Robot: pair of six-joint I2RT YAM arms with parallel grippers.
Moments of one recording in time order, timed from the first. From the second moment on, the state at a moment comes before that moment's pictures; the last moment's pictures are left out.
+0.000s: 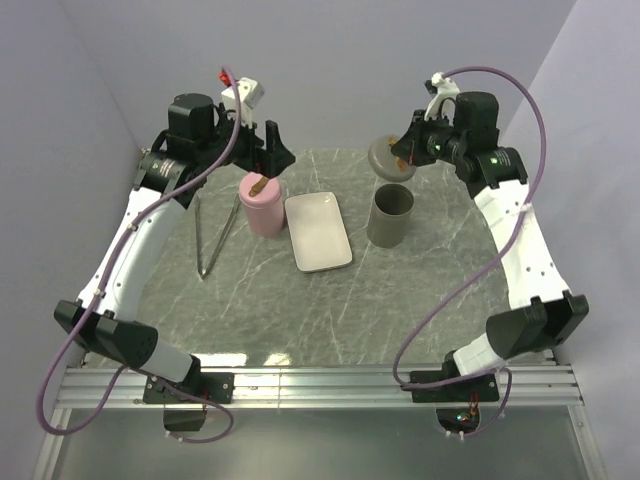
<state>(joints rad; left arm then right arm) -0.35 1.46 1.75 -0.57 0.41 -0.11 0.20 1.49 1.75 -0.65 -0.39 0.15</state>
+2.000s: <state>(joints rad) -0.32 1.47 1.70 -0.77 0.33 0.09 0.13 1.61 1.35 -0.40 -0.36 0.02</state>
